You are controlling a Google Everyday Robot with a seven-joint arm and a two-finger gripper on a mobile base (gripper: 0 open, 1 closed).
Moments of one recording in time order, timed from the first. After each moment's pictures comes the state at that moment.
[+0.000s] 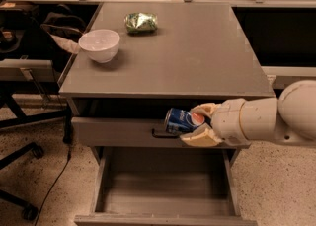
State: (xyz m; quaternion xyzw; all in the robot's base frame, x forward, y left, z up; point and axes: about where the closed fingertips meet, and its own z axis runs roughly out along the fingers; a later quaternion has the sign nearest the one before) arm 0.474 -0.095 0.795 -0.56 0.71 0.13 0.41
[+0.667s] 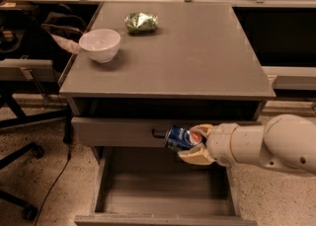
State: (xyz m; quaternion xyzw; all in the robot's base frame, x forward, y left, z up) arm 0.466 -0.098 0.725 -0.51 0.75 0.13 0.40
